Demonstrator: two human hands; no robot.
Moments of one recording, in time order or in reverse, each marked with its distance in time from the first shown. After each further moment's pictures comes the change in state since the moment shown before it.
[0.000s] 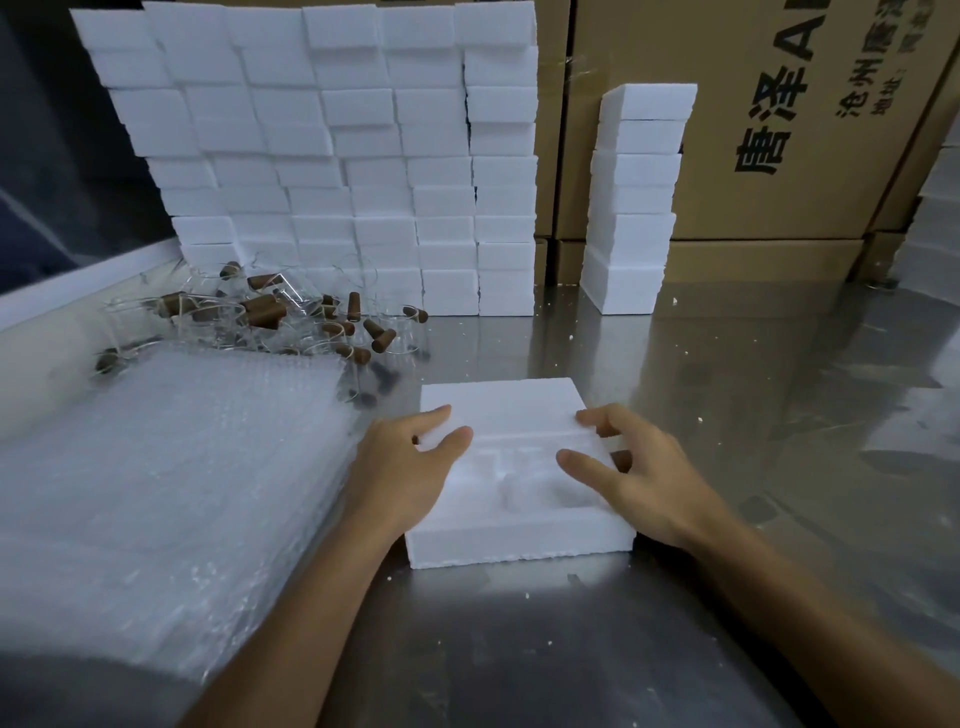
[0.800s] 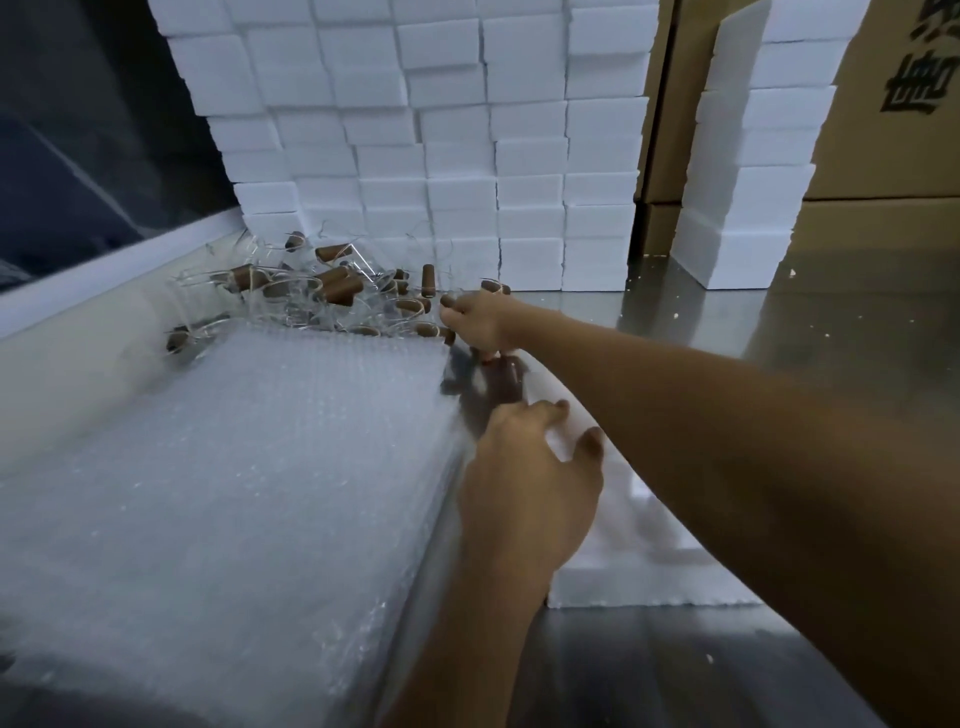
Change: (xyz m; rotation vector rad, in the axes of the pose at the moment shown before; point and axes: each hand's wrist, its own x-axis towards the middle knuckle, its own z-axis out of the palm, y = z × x) left_hand 0.000 0.004 0.006 0.176 0.063 0.015; right_hand 0.226 -0.135 0.161 -0.379 -0.340 -0.160
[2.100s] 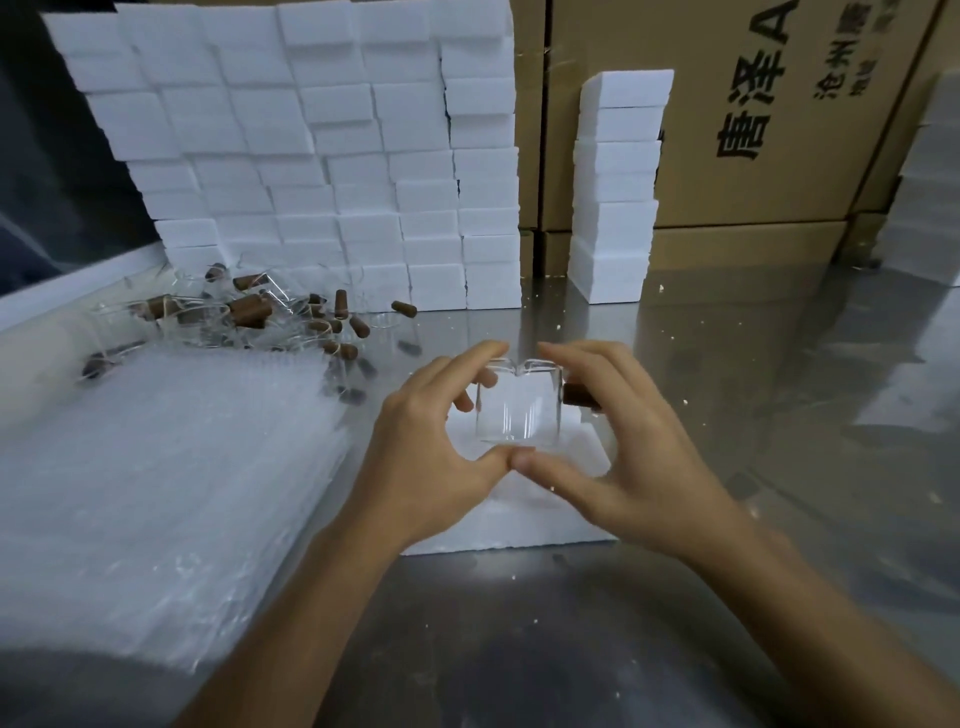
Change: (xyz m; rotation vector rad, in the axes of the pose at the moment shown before) left_hand -0.029 0.034 -0.012 -0.025 0.078 0.696; right_hand -0.308 0.081 -0.037 0.156 0.583 -0.353
